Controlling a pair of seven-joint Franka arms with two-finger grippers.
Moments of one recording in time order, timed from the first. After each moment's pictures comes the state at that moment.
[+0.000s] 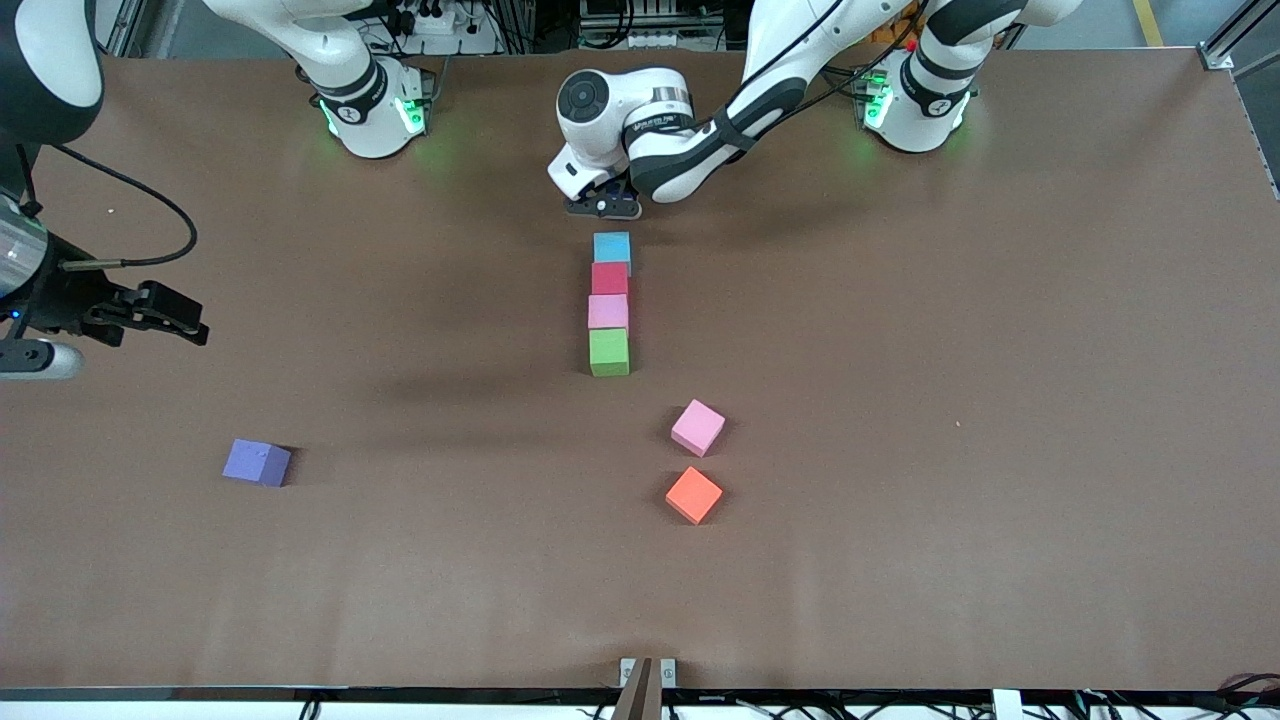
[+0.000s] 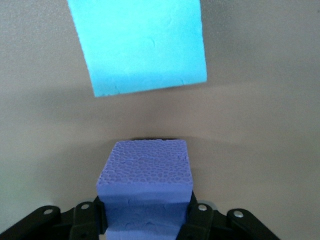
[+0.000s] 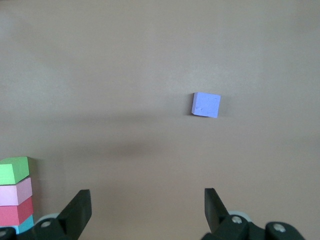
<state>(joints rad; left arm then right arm) -0.53 0.74 -0.73 -1.84 0.34 2.23 -1.30 0.06 0.17 -0.04 -1.43 0.03 1.61 0.03</state>
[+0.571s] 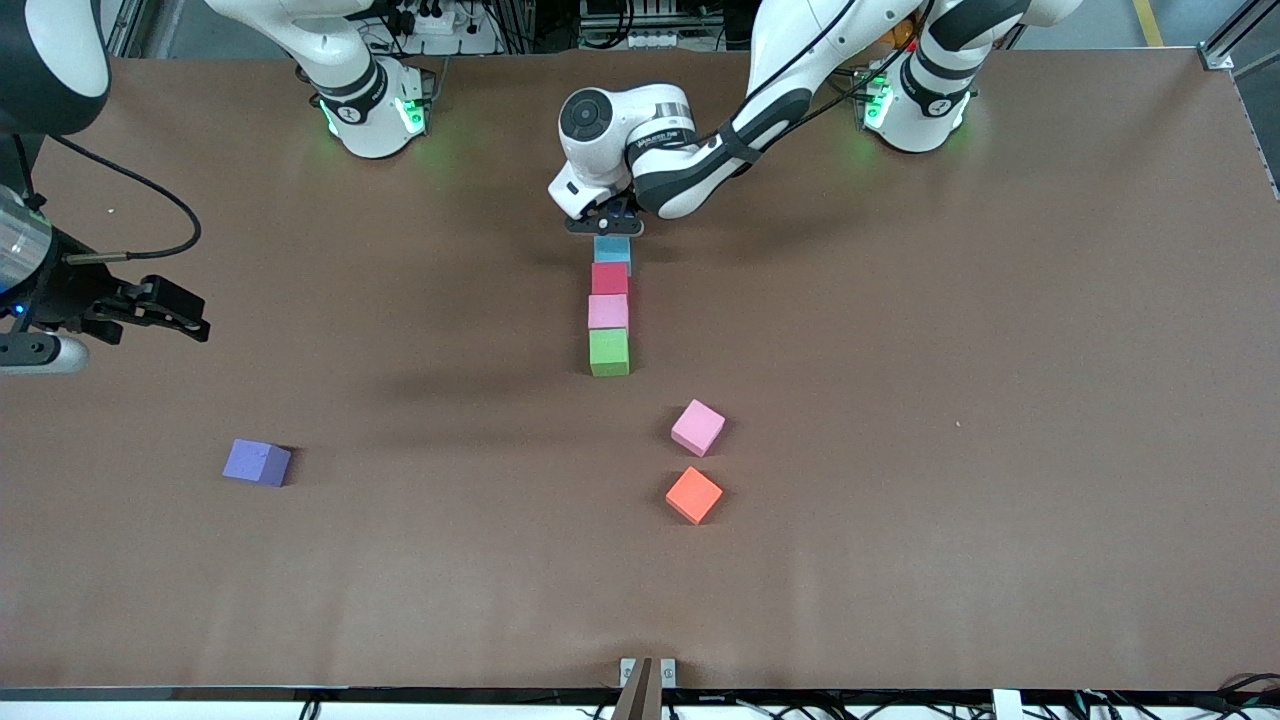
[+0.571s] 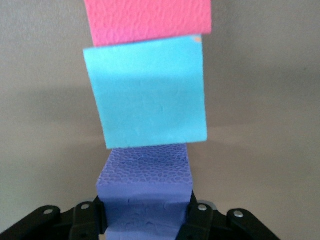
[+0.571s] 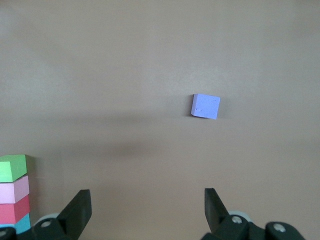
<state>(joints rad) -0.53 0.74 -0.69 -1.80 0.34 2.23 -1.28 0.05 0.17 -0.01 -1.43 0.01 1.61 0.03</state>
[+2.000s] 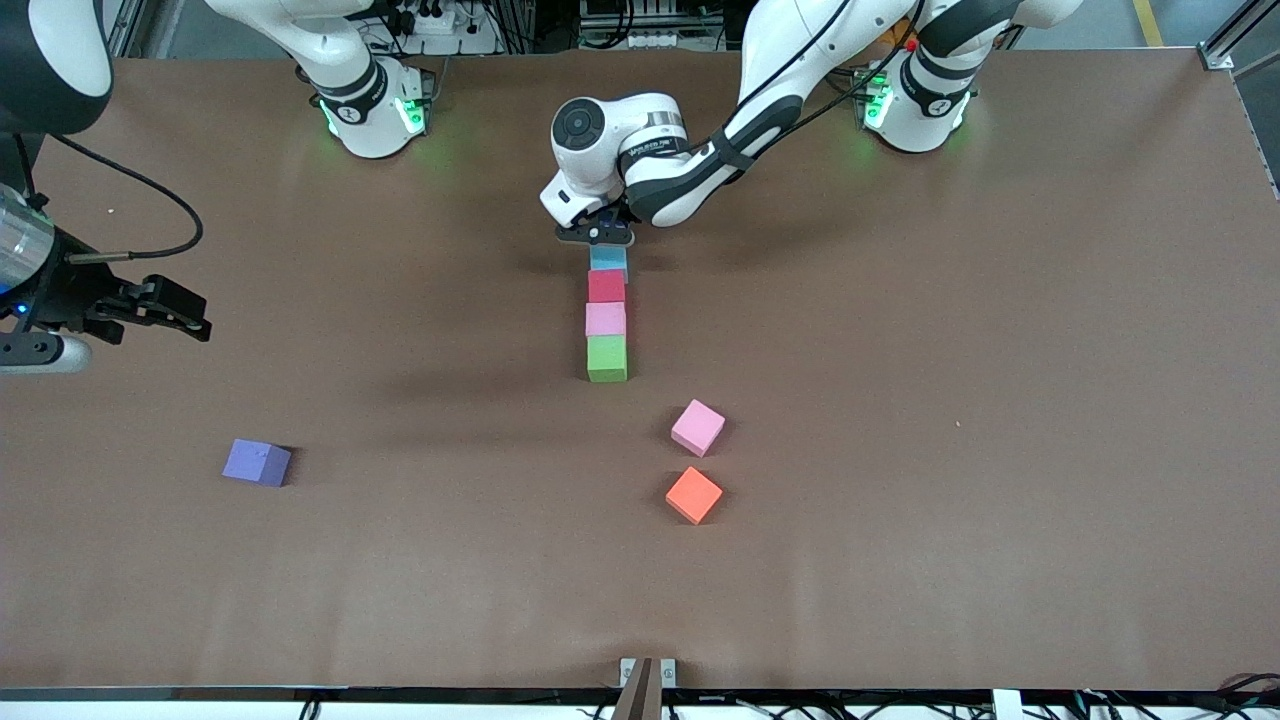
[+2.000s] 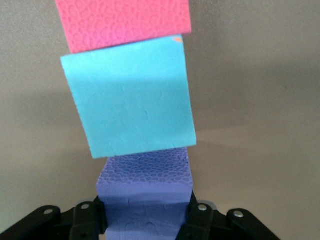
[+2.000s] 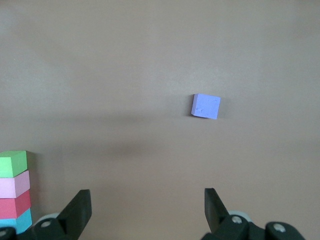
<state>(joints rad) -0.58 0.77 -0.64 -1.74 0.34 2.23 -1.24 0.05 0.17 -0.01 -1.43 0.01 1.61 0.03</state>
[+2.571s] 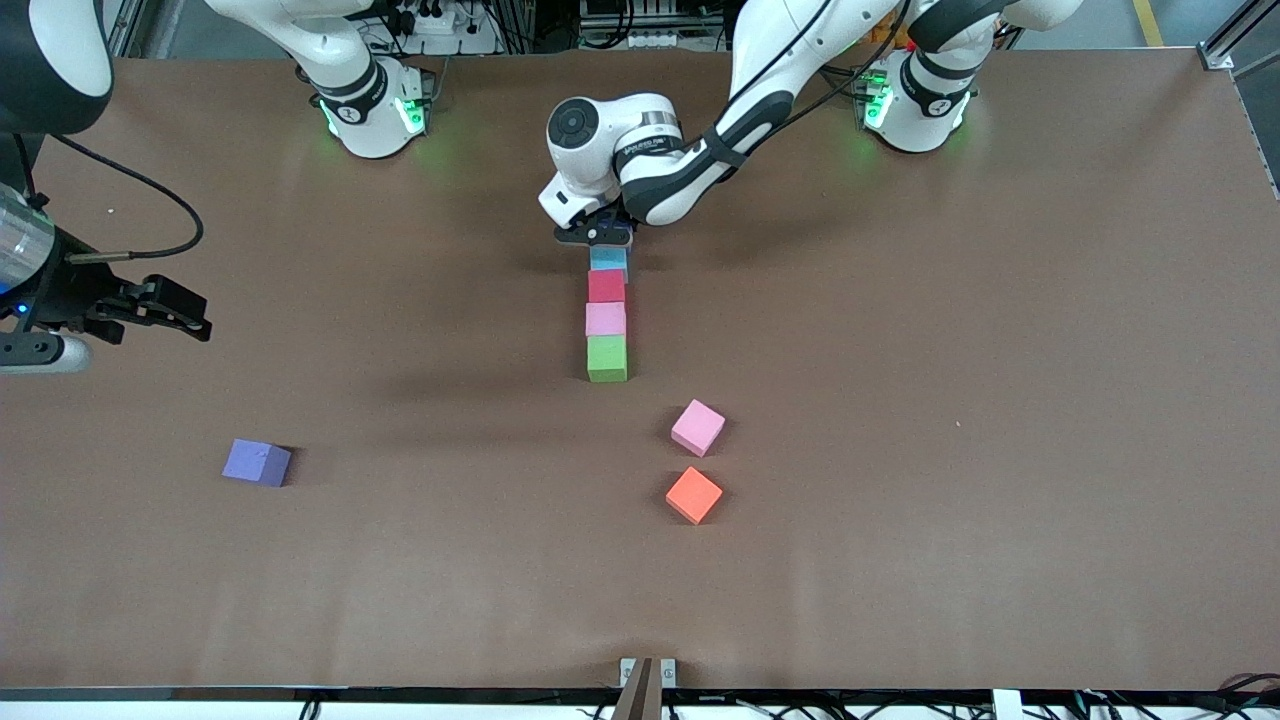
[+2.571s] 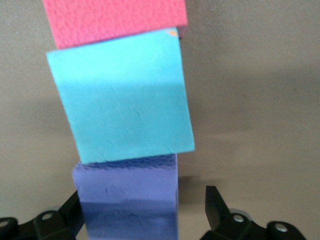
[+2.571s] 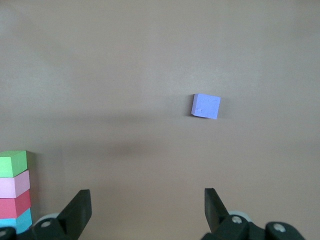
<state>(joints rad) -0.68 0.77 -0.56 -1.71 0.34 2.23 -1.26 0.05 0.17 -0.01 -1.43 0.01 1.61 0.03</state>
